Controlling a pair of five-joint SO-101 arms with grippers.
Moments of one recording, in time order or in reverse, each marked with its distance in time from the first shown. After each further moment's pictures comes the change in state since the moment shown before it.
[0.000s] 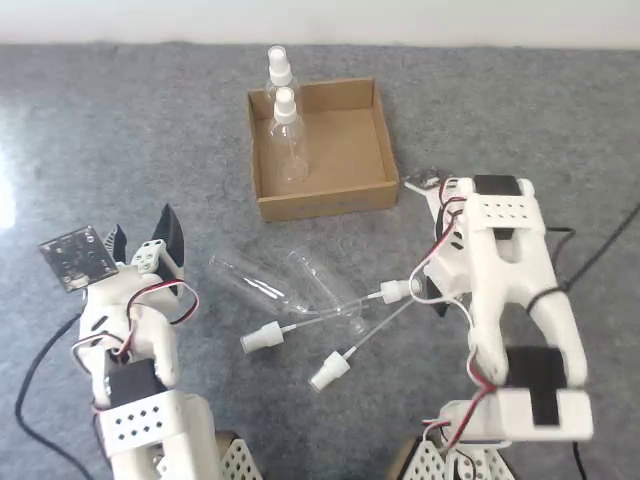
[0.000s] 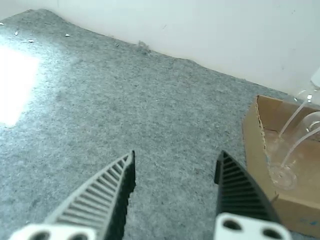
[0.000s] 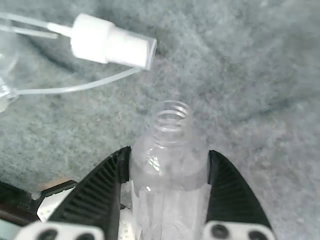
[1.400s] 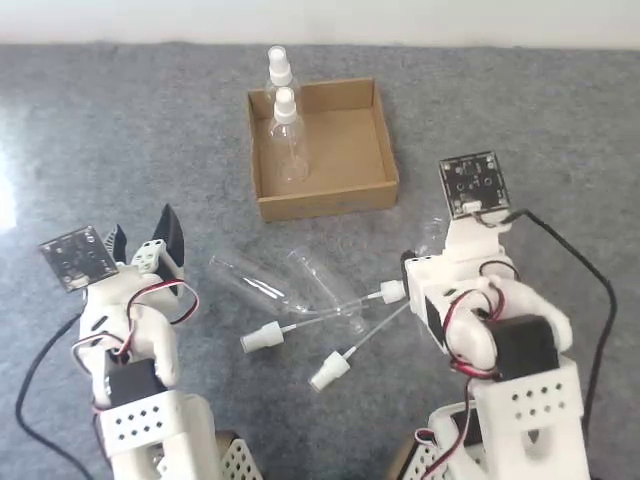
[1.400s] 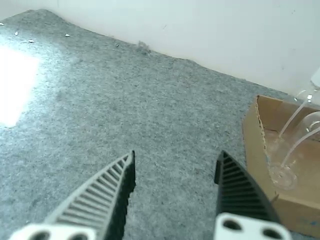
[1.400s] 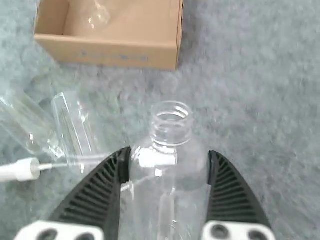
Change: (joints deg) left arm 0.0 0.0 0.0 0.0 0.0; right arm -13.5 -55.6 19.8 -13.8 -30.2
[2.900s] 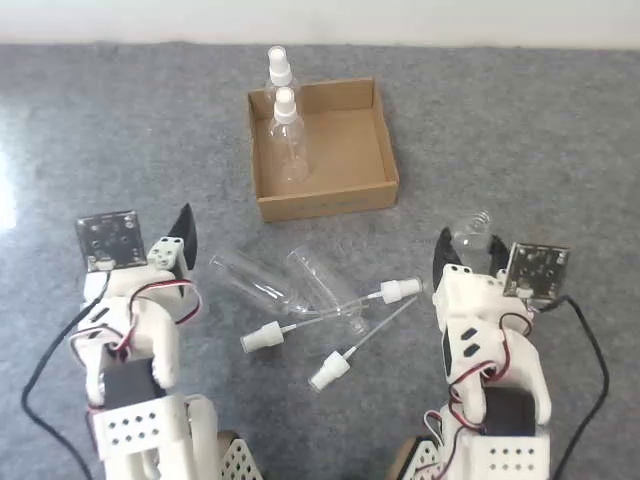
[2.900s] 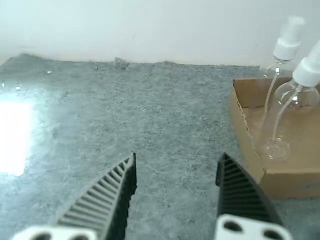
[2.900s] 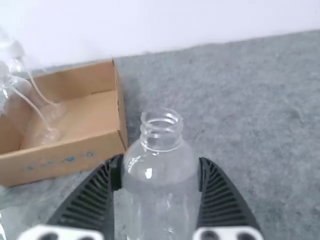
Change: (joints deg) left arm 4.7 0.0 -9.0 9.6 -13.6; right arm 13.5 -41.2 43.7 -30.8 -7.7
